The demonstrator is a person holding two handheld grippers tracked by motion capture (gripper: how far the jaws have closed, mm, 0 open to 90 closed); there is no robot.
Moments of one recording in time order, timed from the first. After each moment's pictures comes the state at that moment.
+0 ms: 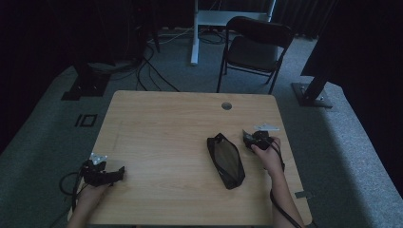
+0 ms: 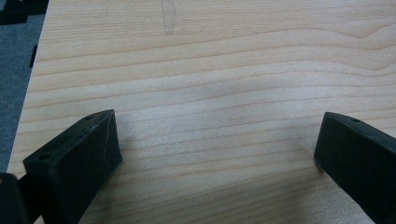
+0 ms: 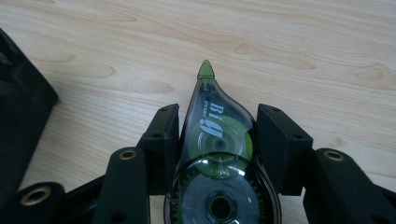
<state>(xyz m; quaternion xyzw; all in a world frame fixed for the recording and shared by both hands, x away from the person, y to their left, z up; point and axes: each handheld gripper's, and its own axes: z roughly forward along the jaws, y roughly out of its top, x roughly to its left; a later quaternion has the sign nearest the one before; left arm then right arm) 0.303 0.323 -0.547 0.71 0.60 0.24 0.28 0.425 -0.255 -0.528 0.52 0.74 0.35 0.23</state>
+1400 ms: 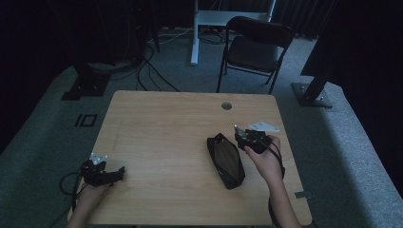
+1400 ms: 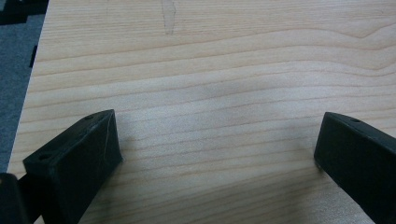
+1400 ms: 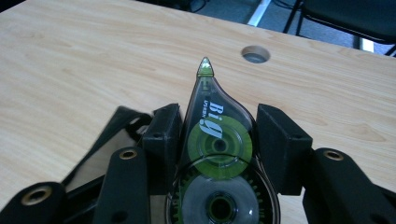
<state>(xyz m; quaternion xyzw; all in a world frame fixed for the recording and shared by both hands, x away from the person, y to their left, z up) 0.303 0.323 -0.547 0.71 0.60 0.24 0.28 0.358 -0.201 -0.435 0.49 0.74 0.39 0.25</state>
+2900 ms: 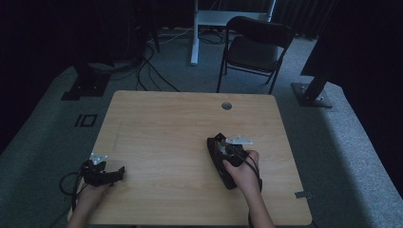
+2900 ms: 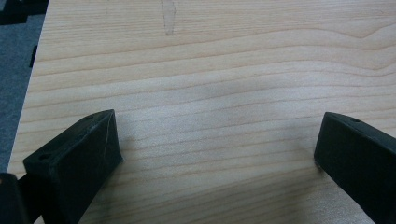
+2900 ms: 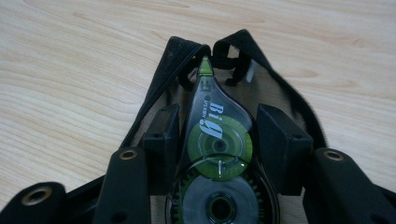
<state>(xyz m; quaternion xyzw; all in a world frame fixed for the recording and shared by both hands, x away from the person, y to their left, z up) 0.303 0.323 -0.547 0.71 0.60 0.24 0.28 0.339 -0.141 -0.483 0.53 0.75 0.34 0.21</state>
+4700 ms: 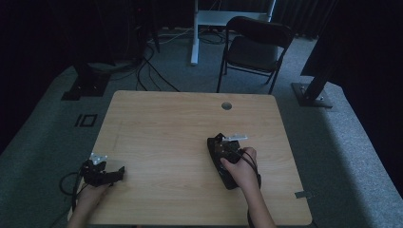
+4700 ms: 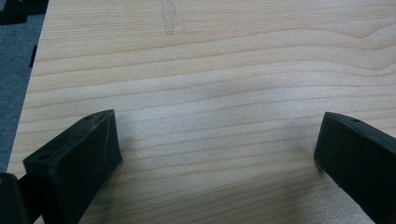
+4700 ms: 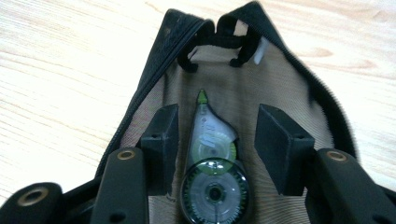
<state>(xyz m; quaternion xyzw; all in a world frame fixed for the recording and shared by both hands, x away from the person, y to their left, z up) 0.303 0.323 -0.547 0.71 0.60 0.24 0.28 0.351 -0.136 -0.484 0.54 0.77 0.29 0.18</state>
